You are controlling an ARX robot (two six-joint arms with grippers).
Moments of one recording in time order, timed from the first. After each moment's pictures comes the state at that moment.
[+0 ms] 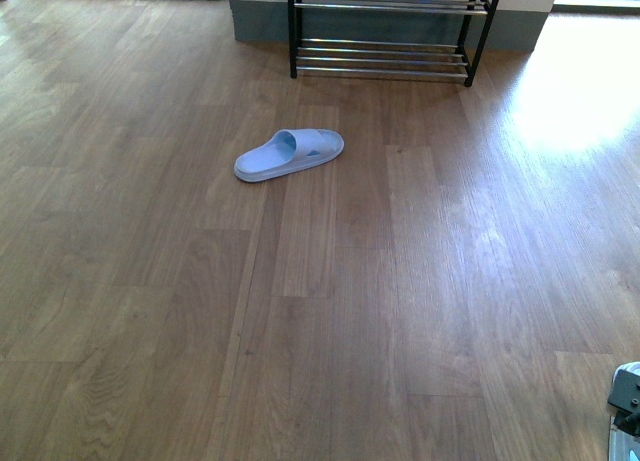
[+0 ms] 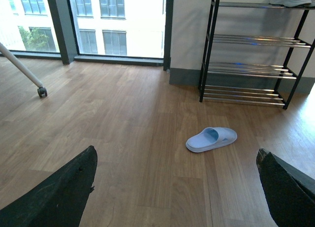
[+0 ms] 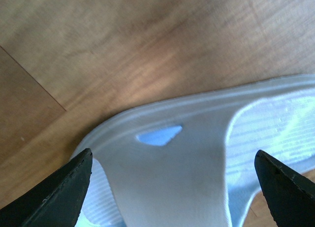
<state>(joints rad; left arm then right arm) 0.00 0.02 0.01 0.00 0.00 0.00 -0.64 2.70 0.93 0.45 -0.08 -1.40</state>
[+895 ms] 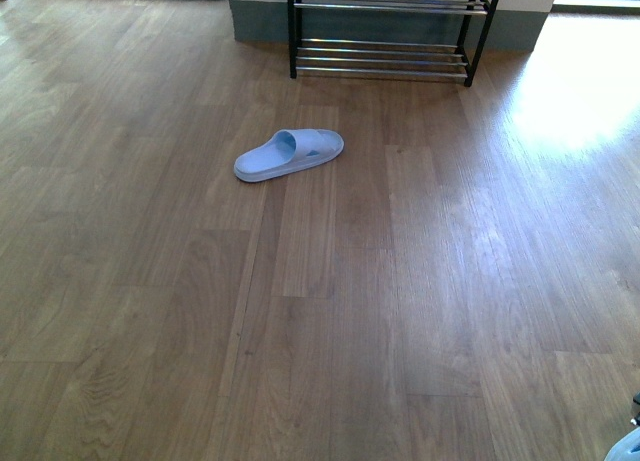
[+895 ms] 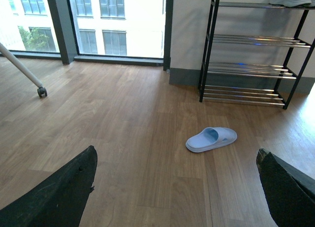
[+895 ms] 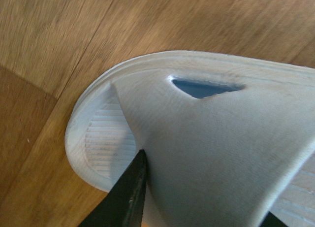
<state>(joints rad) 0.00 0.02 0.01 0.00 0.00 0.00 -0.72 2.78 1.04 0.35 -0.09 -1.14</state>
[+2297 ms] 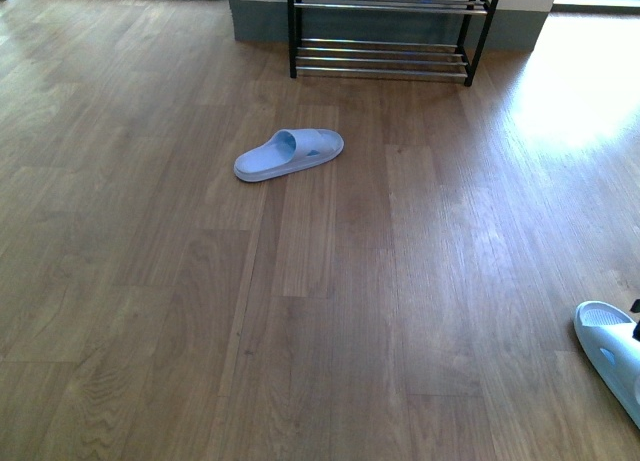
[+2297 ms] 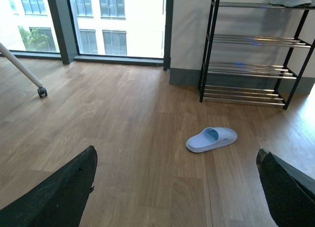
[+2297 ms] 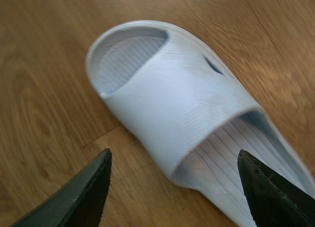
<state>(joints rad) 0.00 0.02 0.01 0.00 0.00 0.00 -0.58 2.67 1.12 0.55 -0.03 0.16</state>
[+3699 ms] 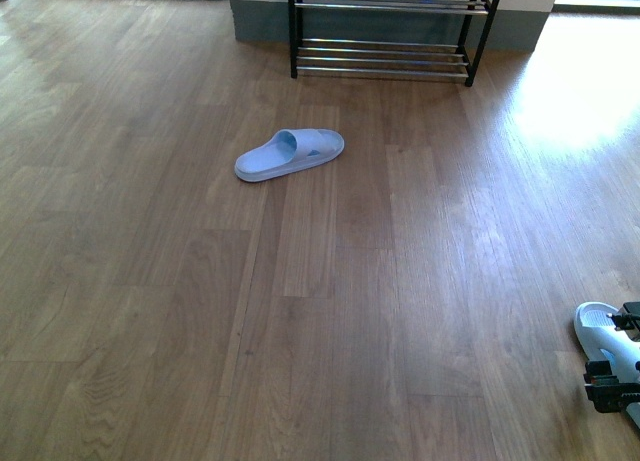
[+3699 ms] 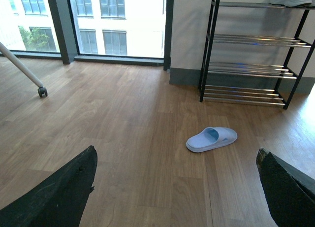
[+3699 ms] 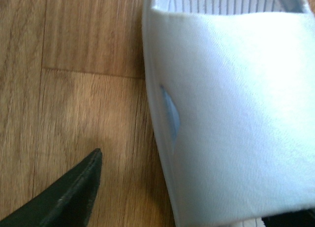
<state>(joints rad) 0.00 0.02 0.01 0.00 0.00 0.00 -0.59 2.96 1.26 0.72 -0.12 -0.47</state>
